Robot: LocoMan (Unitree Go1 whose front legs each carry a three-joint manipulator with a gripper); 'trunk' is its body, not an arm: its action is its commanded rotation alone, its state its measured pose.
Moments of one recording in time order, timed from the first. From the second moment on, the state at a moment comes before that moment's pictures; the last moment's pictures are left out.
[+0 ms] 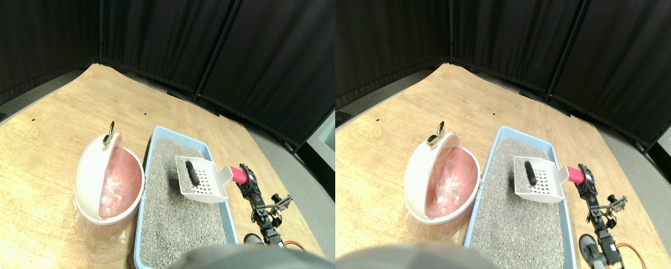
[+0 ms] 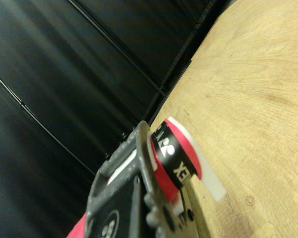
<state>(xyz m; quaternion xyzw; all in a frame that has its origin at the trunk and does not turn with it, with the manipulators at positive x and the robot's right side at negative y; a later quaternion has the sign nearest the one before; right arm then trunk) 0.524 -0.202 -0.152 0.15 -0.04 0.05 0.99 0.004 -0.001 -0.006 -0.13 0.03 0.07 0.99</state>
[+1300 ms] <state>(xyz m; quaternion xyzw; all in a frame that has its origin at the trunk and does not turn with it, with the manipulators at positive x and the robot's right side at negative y) 0.534 -0.182 -0.097 0.18 -0.05 0.09 0.98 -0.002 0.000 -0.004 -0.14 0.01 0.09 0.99</state>
